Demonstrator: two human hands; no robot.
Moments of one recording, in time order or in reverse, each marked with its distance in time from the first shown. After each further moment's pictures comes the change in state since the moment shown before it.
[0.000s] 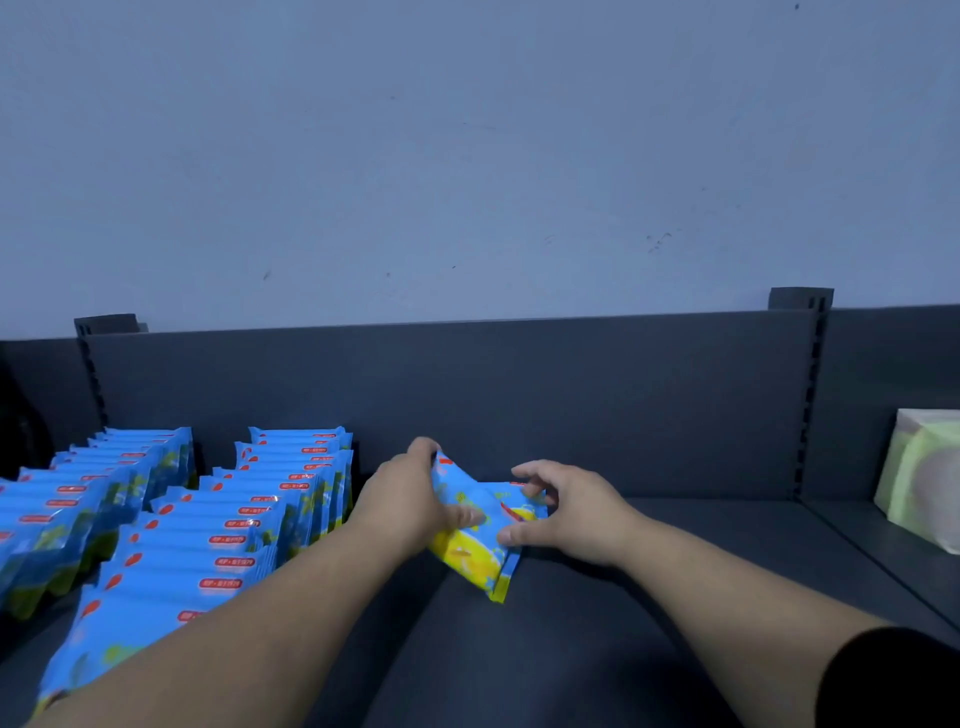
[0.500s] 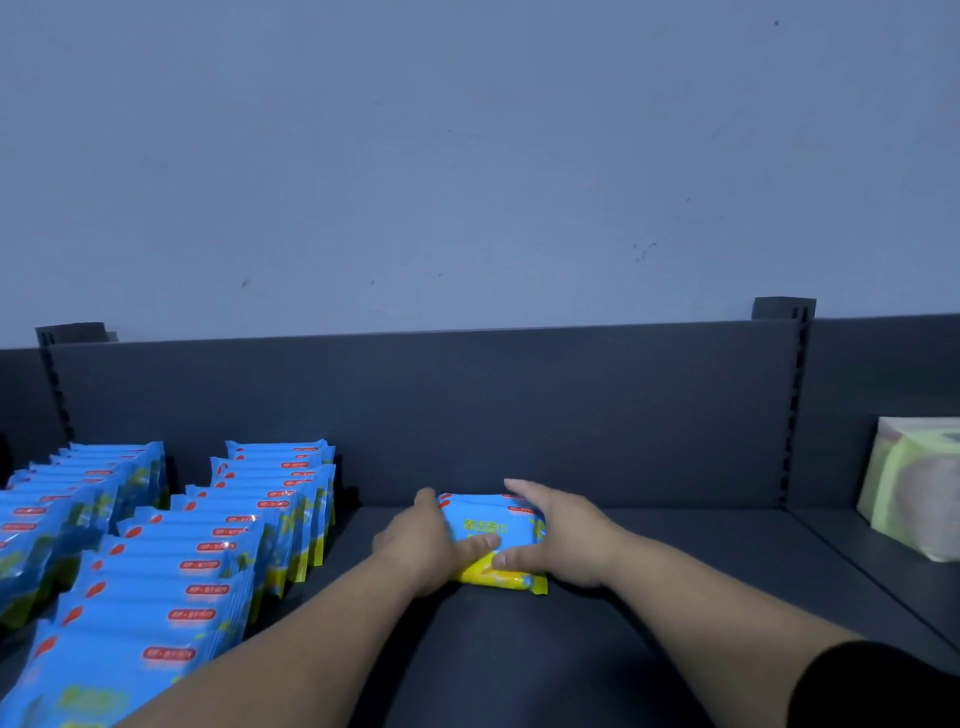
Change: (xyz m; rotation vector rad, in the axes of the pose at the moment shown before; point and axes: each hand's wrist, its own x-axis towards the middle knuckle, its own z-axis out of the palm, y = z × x) left_hand 0.010 0.000 0.042 0.000 -0.200 -0.082; right_hand 0.005 0.008 0.003 -0.109 -0.114 0.037
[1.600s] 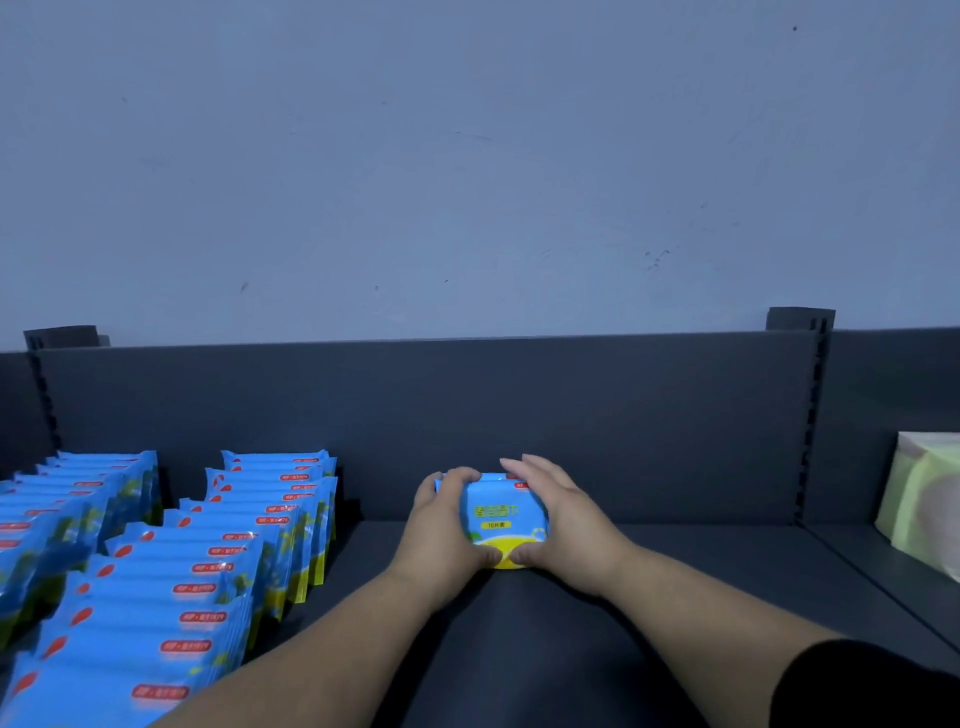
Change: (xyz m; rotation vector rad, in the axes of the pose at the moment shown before) left_hand 0.018 -0.003 0.008 -0.354 0.151 0.315; right_hand 0.019 0.003 0.006 0.054 0.157 -0.153
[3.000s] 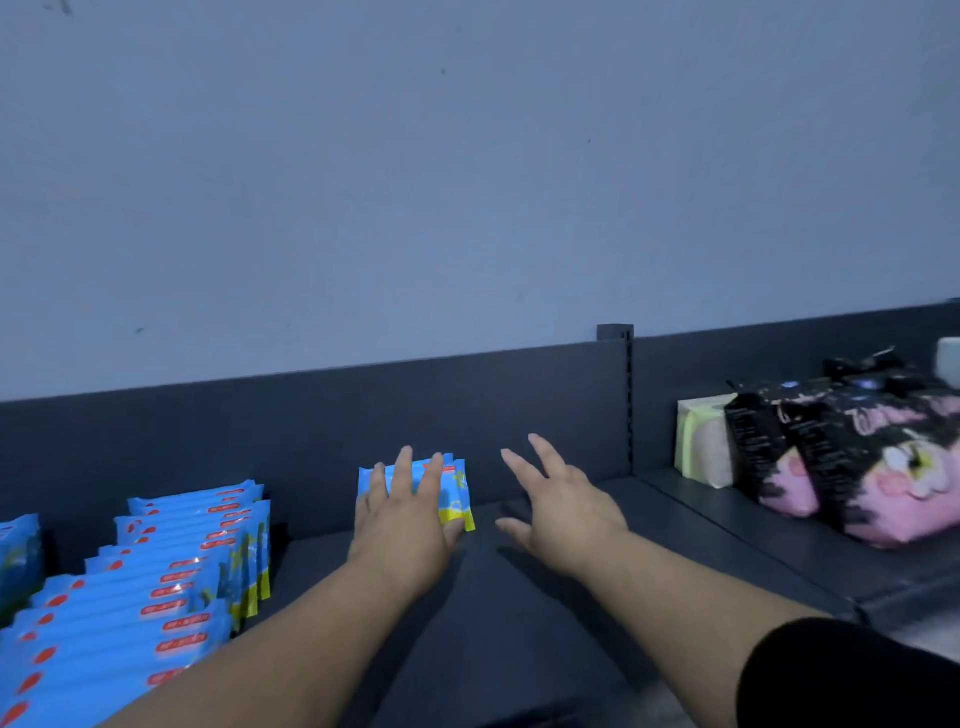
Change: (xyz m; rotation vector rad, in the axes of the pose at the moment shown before) left_hand -0.055 0.058 -0.025 0.667 -0.066 0.214; right_hand -0.106 -0.077 -0.040 -0.676 0.180 0.394
